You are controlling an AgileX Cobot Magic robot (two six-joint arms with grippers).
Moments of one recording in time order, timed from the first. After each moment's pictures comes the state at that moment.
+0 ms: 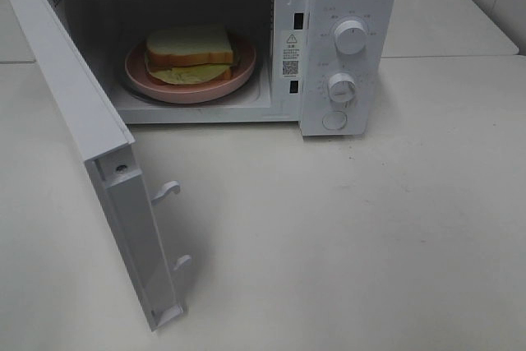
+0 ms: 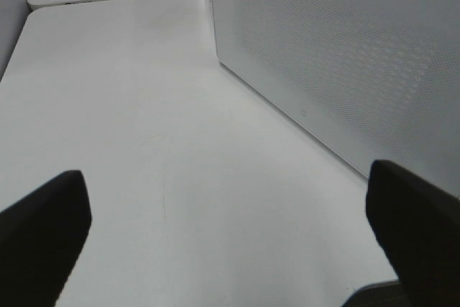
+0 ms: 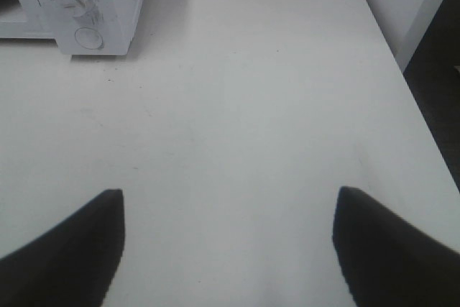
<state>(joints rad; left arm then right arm) 0.03 0.00 -0.50 -0.15 1.05 0.19 0.08 0.00 -0.51 -0.12 1.05 0.08</state>
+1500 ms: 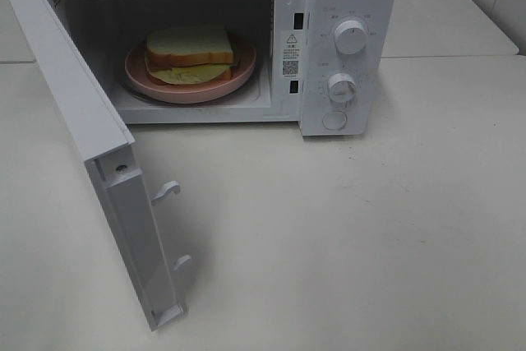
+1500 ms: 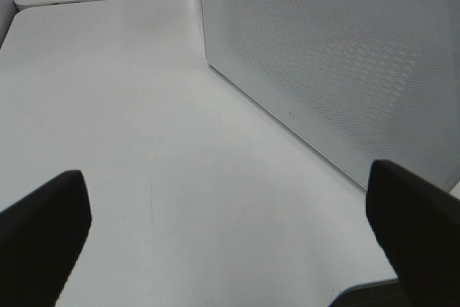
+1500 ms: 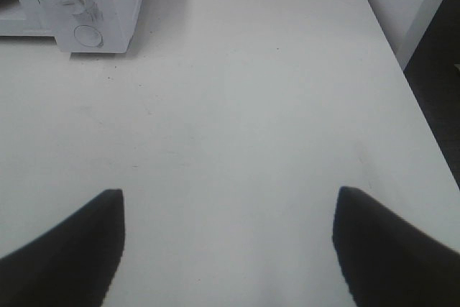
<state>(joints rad) 0.03 0.00 -0.50 -0.18 1.05 0.19 0.08 0.00 -0.50 -0.12 1.05 0.08</state>
